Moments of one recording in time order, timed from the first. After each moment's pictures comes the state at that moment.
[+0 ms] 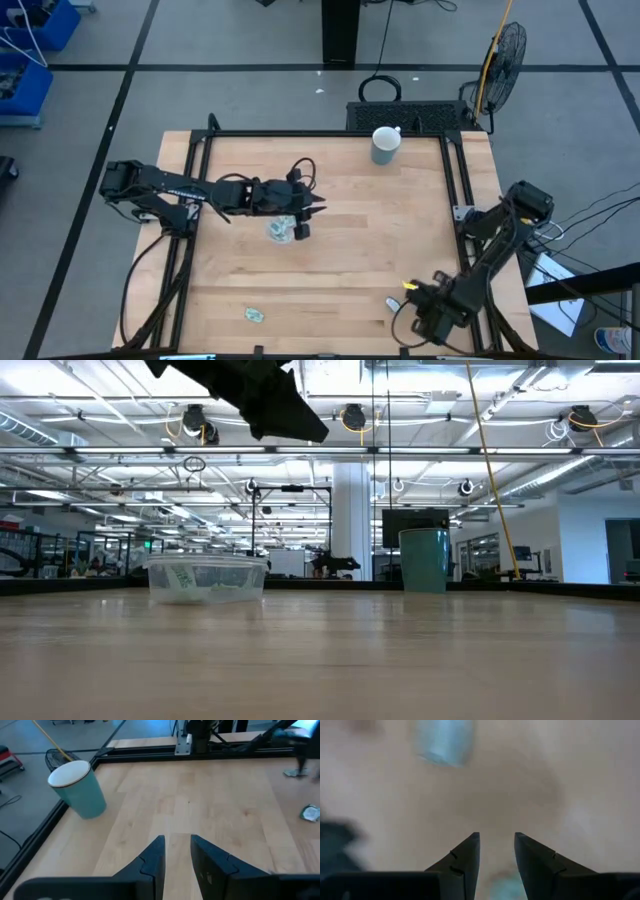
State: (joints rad) left arm -0.04 1.47 0.99 0.01 -0.21 0.02; right arm 0.95 1.65 0.99 -0.83 0.05 1.50
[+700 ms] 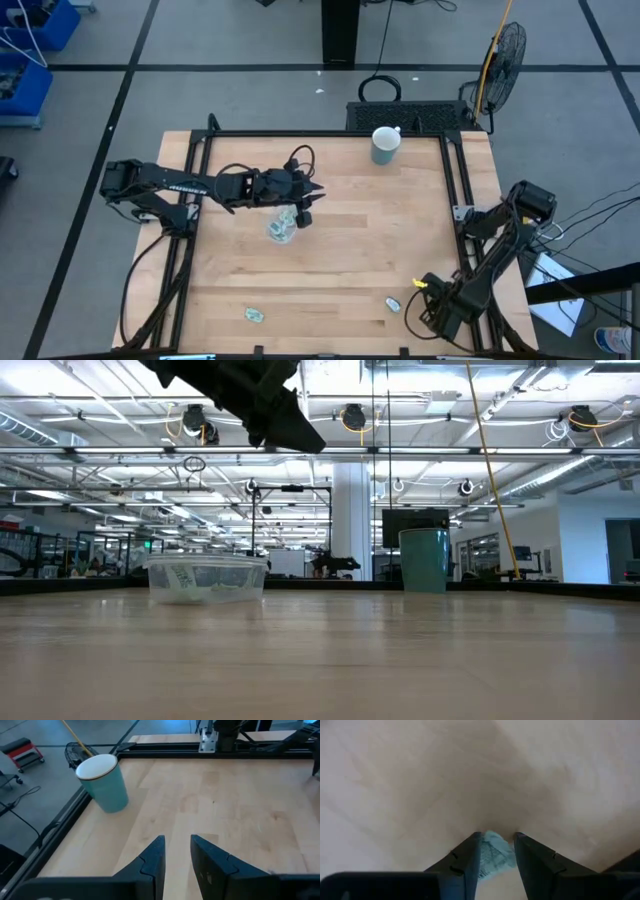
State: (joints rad) left arm 0.03 1.47 0.99 0.01 -0.22 0.02; right arm 1.03 1.65 0.82 -0.79 -0.08 1.79
